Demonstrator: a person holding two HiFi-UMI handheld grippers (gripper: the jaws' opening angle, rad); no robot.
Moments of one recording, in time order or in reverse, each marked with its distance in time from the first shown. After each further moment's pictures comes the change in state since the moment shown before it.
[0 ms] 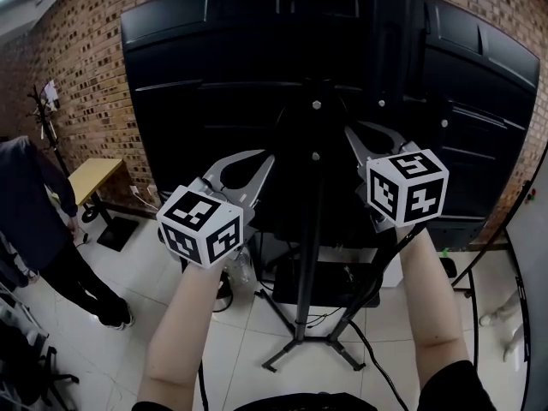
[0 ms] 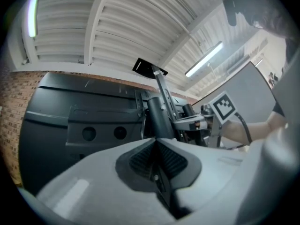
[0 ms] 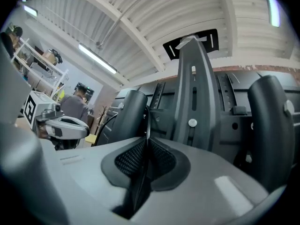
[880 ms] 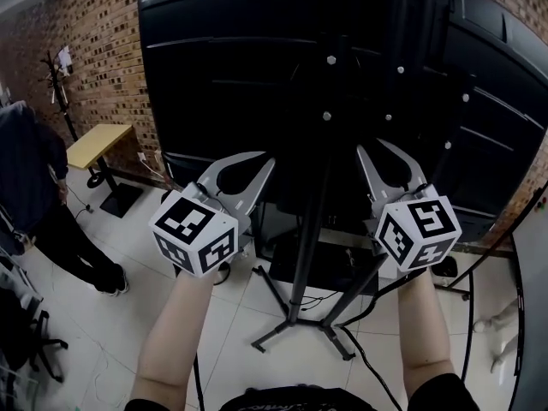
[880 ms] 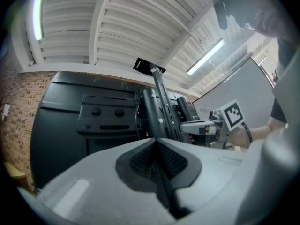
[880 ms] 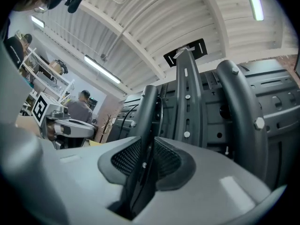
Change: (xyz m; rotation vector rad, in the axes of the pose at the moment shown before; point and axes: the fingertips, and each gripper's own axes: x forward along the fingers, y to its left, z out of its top) left arm -0.043 -0.030 -0.041 -0.017 0.003 0.055; right arm -0.056 0.036 -0.050 0.048 -0.138 0.043
